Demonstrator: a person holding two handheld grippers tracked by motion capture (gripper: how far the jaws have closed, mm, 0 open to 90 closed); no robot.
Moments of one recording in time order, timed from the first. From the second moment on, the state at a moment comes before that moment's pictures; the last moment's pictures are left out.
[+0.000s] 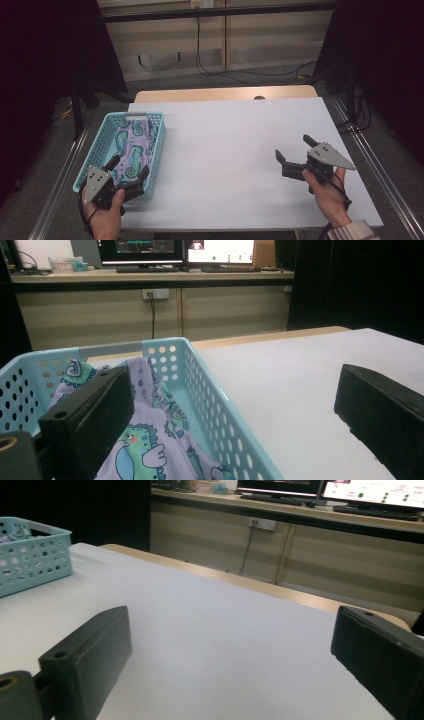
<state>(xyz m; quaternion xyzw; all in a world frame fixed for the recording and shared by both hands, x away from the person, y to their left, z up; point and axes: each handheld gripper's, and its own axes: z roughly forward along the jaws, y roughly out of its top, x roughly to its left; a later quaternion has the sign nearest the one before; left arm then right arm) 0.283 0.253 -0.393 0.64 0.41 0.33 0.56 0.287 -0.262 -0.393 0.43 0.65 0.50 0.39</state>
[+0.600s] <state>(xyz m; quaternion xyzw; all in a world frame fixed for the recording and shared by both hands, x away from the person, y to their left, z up) 0.279 0.259 -0.410 0.63 0.43 0.34 0.54 0.229 -0.290 -0.417 0.47 0.61 0.48 0.42</state>
